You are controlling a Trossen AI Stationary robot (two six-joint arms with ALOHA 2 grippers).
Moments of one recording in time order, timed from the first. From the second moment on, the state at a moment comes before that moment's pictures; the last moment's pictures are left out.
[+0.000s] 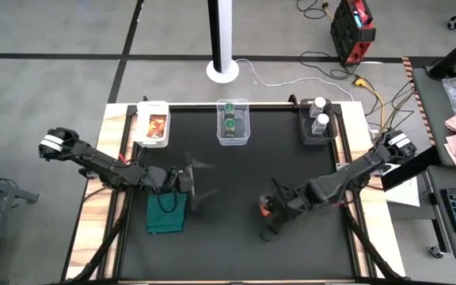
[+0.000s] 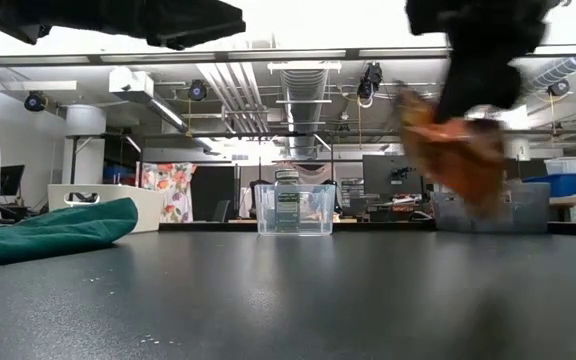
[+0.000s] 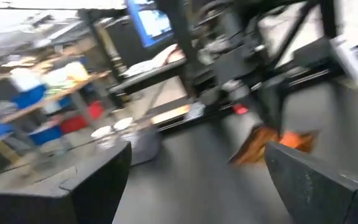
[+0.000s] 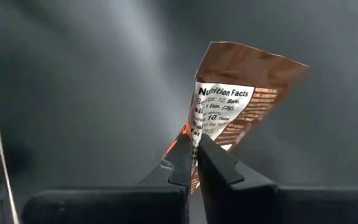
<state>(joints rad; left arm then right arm) -0.31 1.26 0.53 0.70 -0.44 0.38 0.45 1.54 1.03 -0.53 0.27 0.91</state>
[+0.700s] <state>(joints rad) -0.31 1.38 0.56 0.72 -0.07 0.09 0.19 1.58 0.96 0.11 -0.34 0.04</state>
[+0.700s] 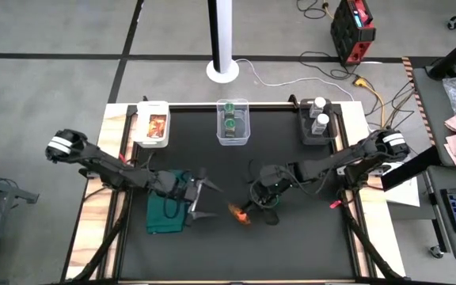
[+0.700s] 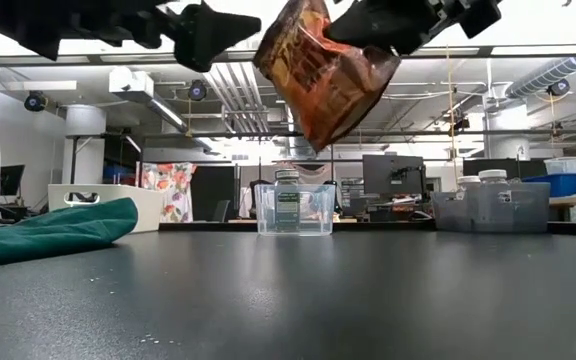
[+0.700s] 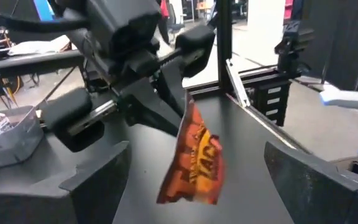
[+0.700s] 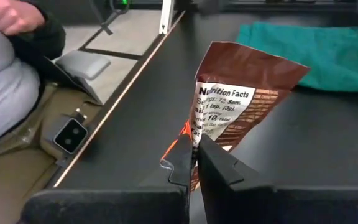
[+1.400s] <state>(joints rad) -0.28 1.59 0.79 0.53 -0.07 0.16 0.18 1.59 0.96 0.11 -0.39 0.03</state>
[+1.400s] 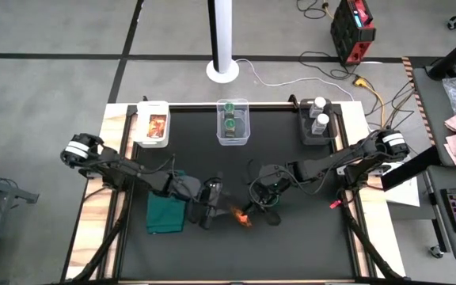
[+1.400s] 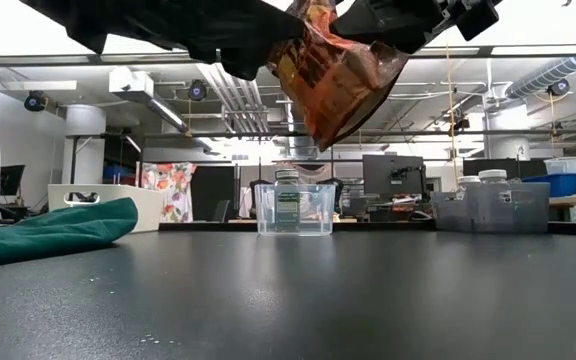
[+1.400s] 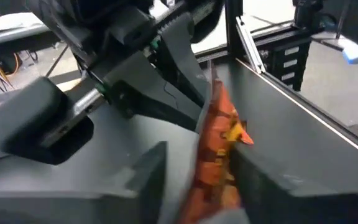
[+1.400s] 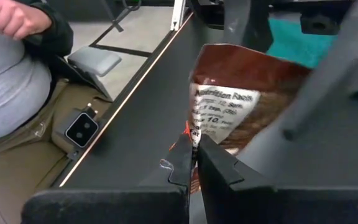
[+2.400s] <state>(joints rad) -0.27 1.33 0.91 -0.22 -0.52 -0.02 0.17 1.53 0.95 -0.22 0.06 0.24</state>
